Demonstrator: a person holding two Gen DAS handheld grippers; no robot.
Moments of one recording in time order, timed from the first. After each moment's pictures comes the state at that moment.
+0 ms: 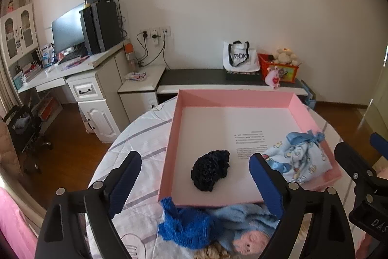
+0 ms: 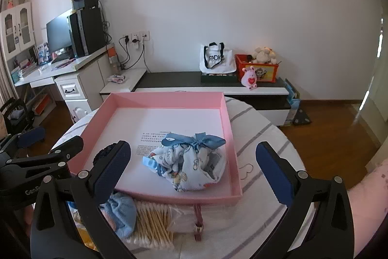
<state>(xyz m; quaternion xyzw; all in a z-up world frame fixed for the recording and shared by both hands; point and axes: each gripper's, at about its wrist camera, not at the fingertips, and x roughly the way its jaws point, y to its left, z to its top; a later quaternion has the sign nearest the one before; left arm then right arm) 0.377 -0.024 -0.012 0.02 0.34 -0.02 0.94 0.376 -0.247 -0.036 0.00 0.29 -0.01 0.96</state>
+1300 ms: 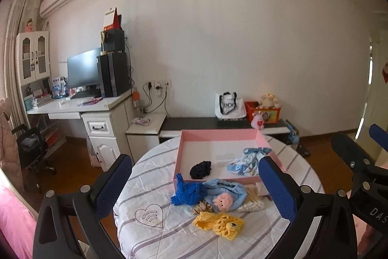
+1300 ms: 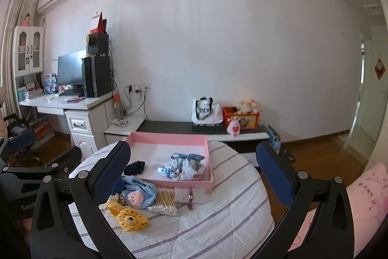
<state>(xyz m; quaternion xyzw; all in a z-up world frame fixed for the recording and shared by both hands) 0.122 -0.025 0.068 0.00 0.20 -0.02 0.98 0.180 -0.233 0.048 -0.02 0.12 -0.03 0.99</state>
